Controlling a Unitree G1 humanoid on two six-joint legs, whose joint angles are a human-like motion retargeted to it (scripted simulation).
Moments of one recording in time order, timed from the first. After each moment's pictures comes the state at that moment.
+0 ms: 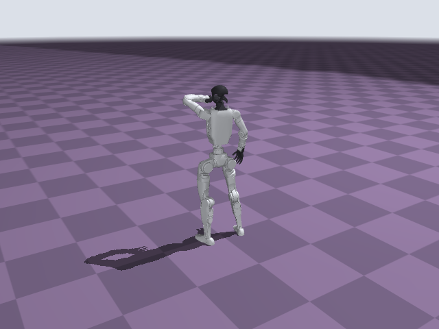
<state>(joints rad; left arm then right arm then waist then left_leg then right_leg) -2.02 0.93 -1.38 -0.44 -0.14 -0.40 0.37 0.10 -0.52 0.46 0.92 0.25 -0.05 -0.06 -0.05 0.00 -0.04 0.09 0.09 0.29 0.01 -0.19 -0.18 0.06 -0.21 -0.30 0.07 -0.06 0.25</state>
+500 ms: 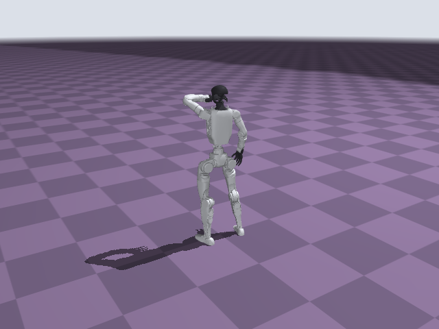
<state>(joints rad) -2.02 0.92 -1.35 -0.42 -0.14 -0.39 0.37 0.12 -0.48 0.46 0.92 0.25 -0.04 -0.06 -0.05 0.01 -0.02 0.09 0.09 0.29 0.01 -0.18 -0.18 0.06 -0.22 -0.31 0.07 -0.06 0.24</state>
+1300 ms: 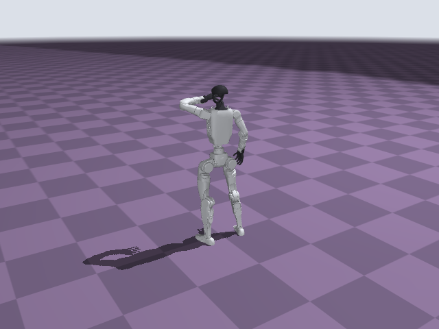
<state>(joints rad) -1.74 1.14 -1.16 -0.53 -0.21 -0.42 0.34 0.15 -0.47 0.39 0.89 0.25 -0.05 -0.09 -0.04 0.01 -0.02 0.10 0.09 0.31 0.01 -0.19 -0.18 0.05 -0.21 -0.28 0.07 -0.06 0.25</state>
